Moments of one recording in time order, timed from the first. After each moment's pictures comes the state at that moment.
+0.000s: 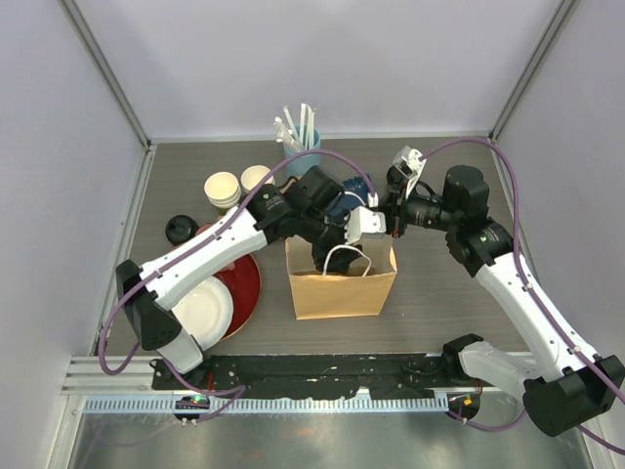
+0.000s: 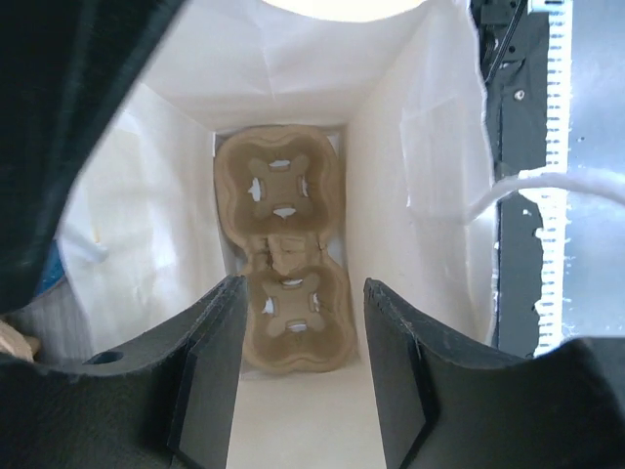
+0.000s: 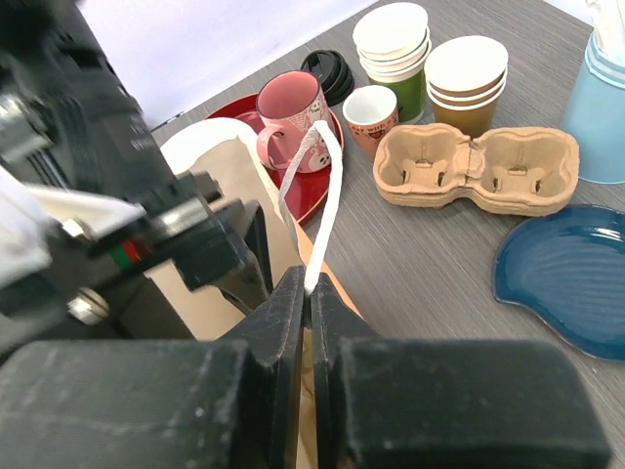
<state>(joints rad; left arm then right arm) -0.94 1.62 1.68 -0.97 0.48 0.49 0.36 1.03 1.03 -0.21 -0.81 0.10</state>
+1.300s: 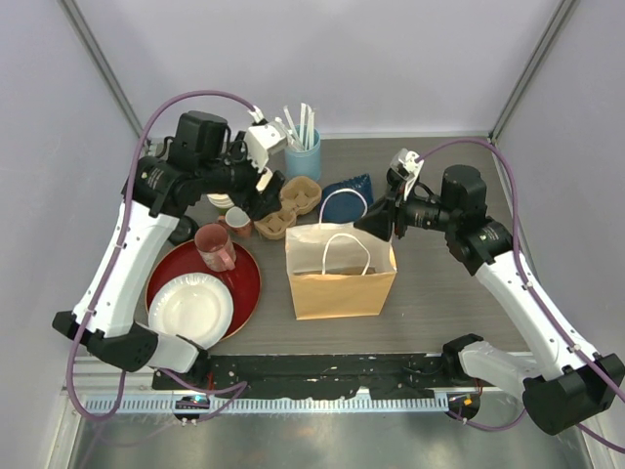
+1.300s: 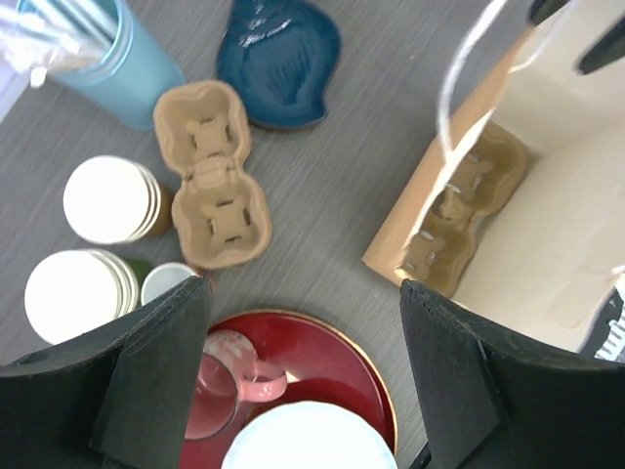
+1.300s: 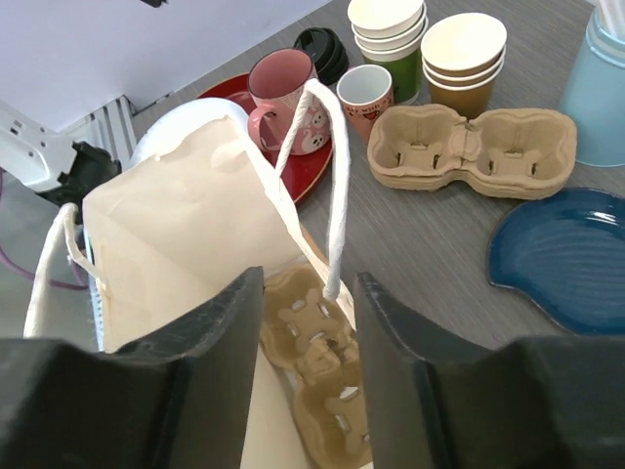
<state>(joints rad) -0.52 1.42 1.91 -1.15 0.34 0.32 0.36 1.04 1.04 -0.27 -0.80 0.05</state>
